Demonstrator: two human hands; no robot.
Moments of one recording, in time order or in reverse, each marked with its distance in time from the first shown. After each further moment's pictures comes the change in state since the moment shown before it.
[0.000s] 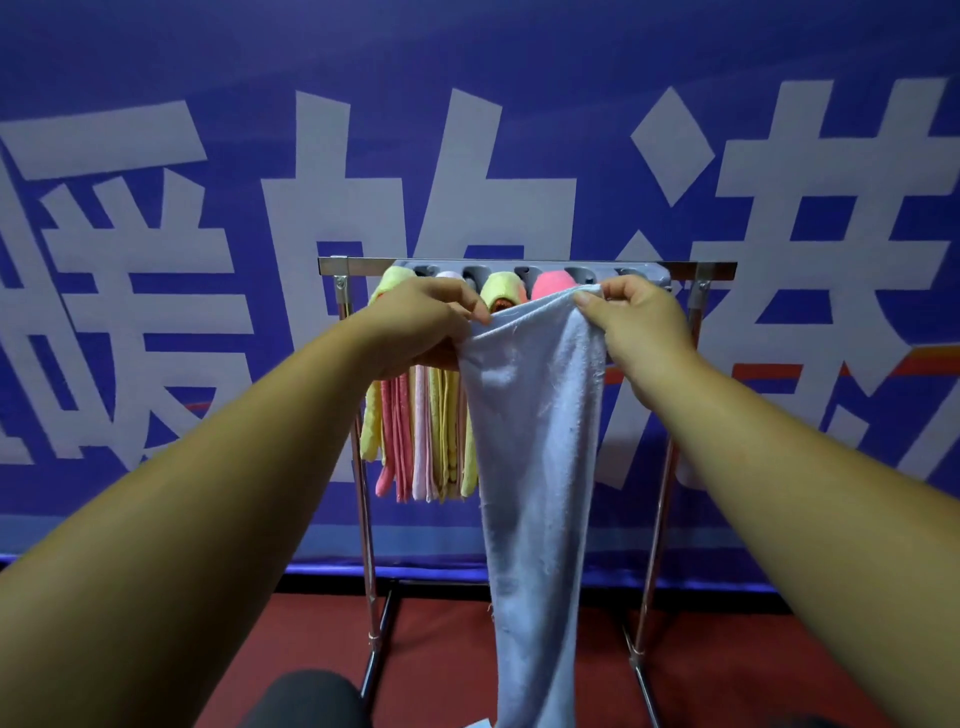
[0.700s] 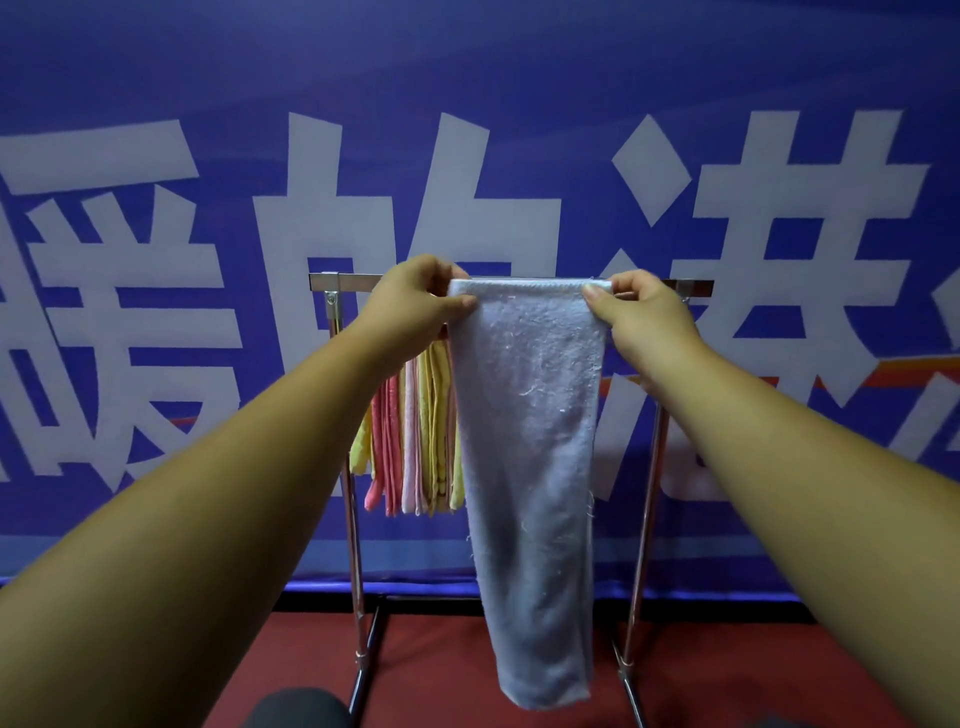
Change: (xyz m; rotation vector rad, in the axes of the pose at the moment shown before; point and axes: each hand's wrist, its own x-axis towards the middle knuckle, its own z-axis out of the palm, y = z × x) left_hand 0.008 0.015 0.007 0.036 0.287 0.217; right_hand 0.005 -0.020 -0.027 0.041 -0.016 0.011
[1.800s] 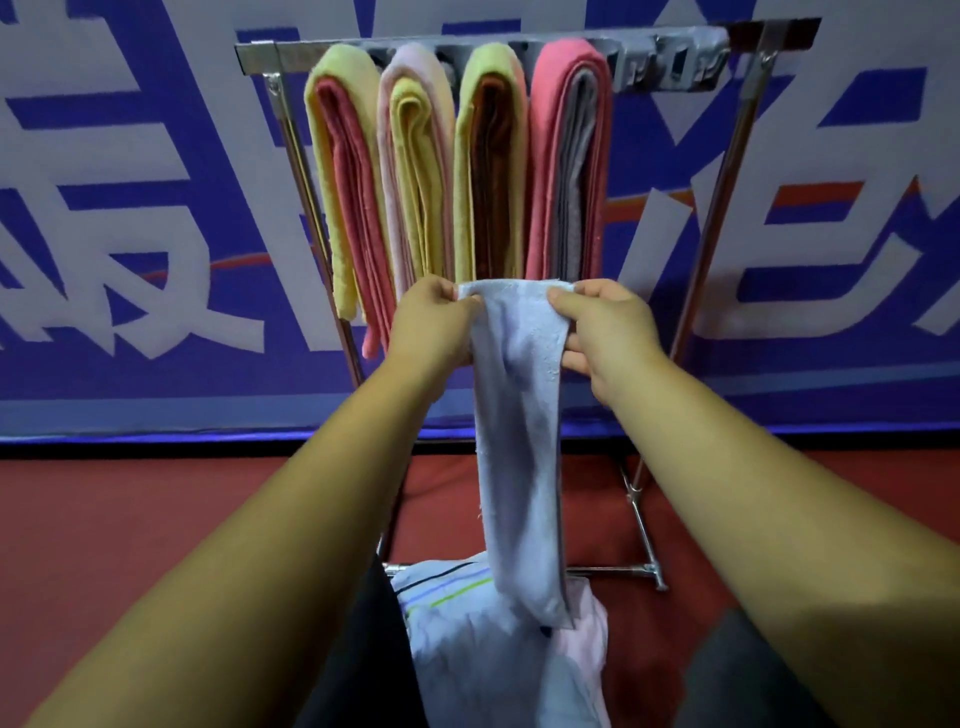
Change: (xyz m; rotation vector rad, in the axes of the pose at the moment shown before) left_hand -0.096 -0.161 0.098 -0.116 0.123 -0.476; right_hand -0.095 0.171 0.084 0.353 -0.078 0.520
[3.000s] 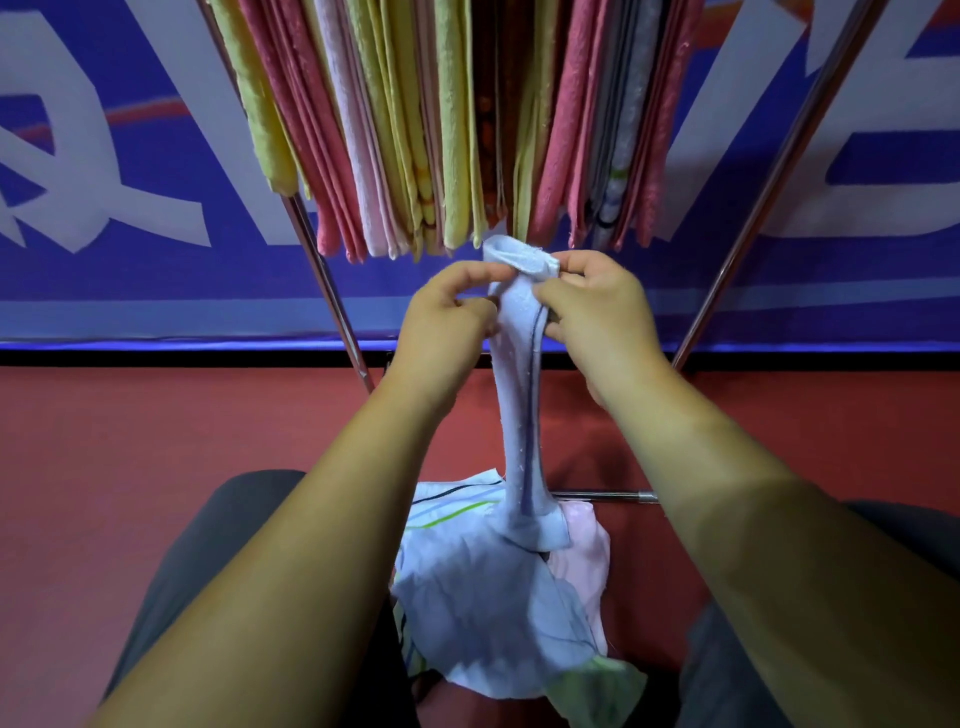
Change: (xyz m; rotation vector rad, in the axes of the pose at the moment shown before) left_hand 0.020 -0.143 0.039 -0.137 -0.147 -0.072; right_hand 0.037 0.117 0.012 -0.194 -0.065 -0.014
